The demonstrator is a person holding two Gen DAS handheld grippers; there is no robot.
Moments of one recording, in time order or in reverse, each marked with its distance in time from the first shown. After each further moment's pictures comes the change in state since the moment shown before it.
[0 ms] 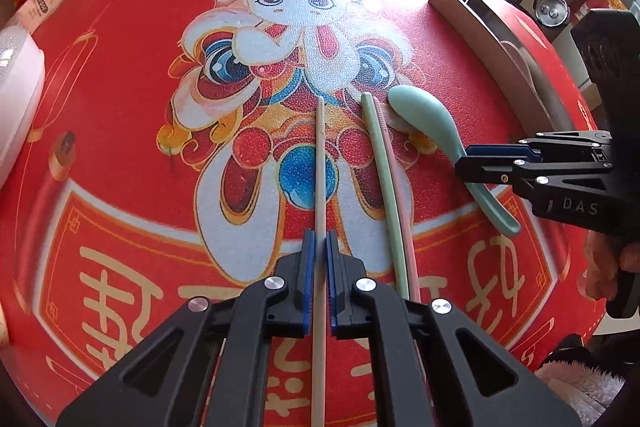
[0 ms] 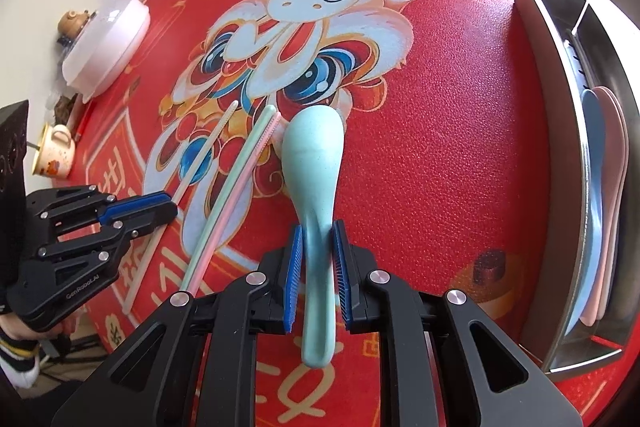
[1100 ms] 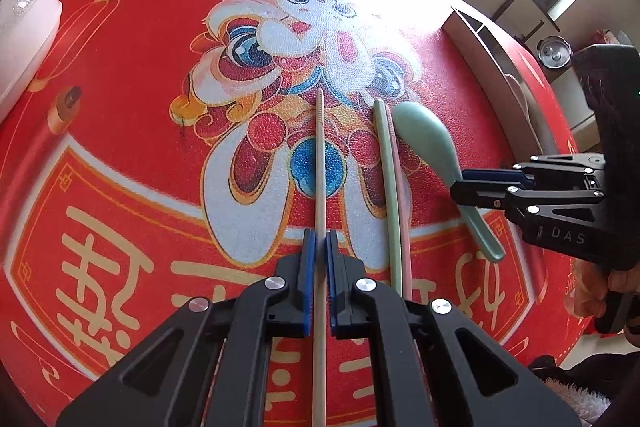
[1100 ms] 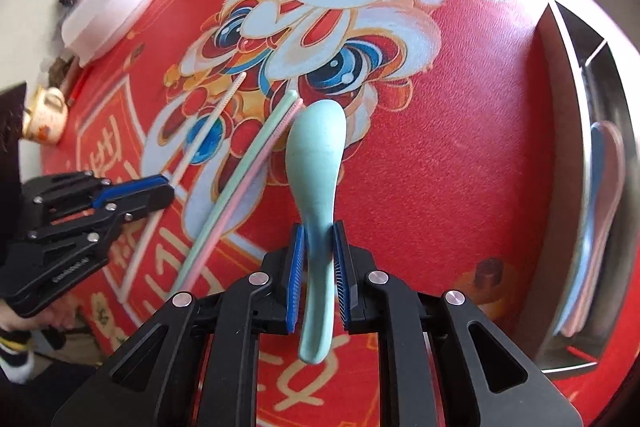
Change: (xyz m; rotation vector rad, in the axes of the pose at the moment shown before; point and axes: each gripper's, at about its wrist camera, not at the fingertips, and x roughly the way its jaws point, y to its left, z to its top) left arm -0.001 0.019 -0.007 -0.151 -0.038 -0.091; right arm 0.005 0.016 0.006 -0.056 0.083 -0.020
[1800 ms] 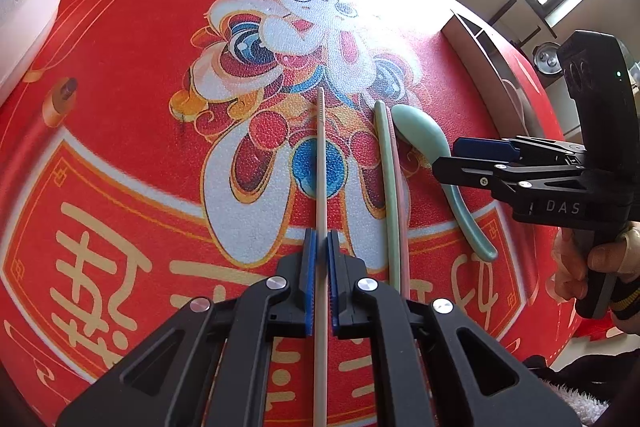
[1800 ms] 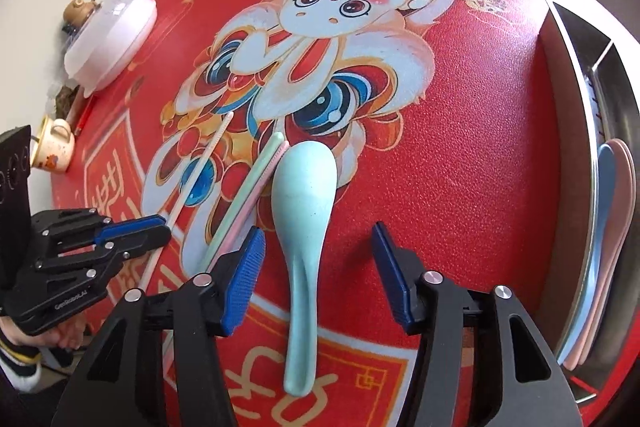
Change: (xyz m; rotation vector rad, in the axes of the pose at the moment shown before) left arm 0.000 0.004 -0.001 -0.012 0.004 -0.026; right arm 0.000 -0.006 0.017 -0.023 -0.077 -0.004
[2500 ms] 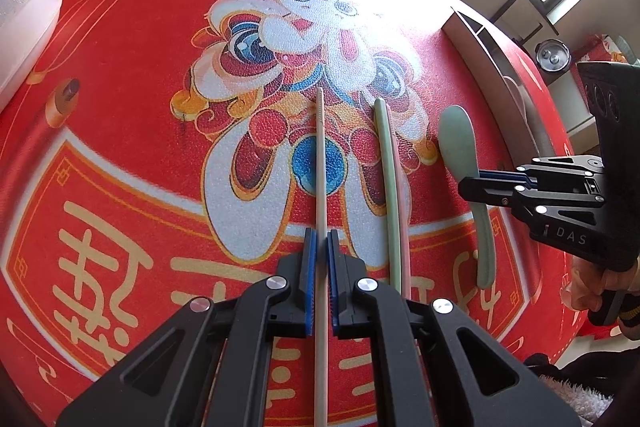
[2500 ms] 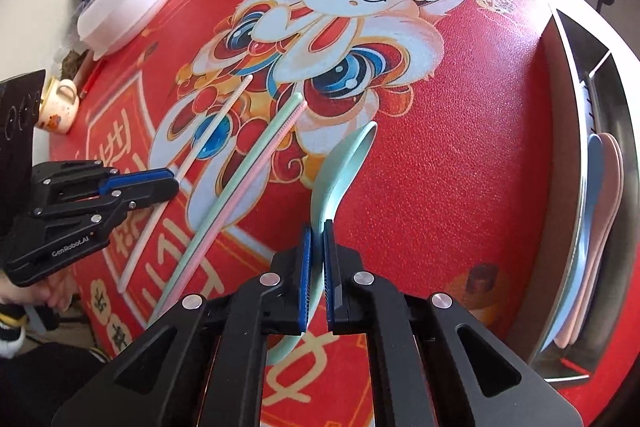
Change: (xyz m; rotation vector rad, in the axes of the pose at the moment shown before) left arm -0.002 -0.006 -0.003 0.015 0.006 0.021; right arm -0.010 0.009 -0.024 -0.065 0.038 -0.018
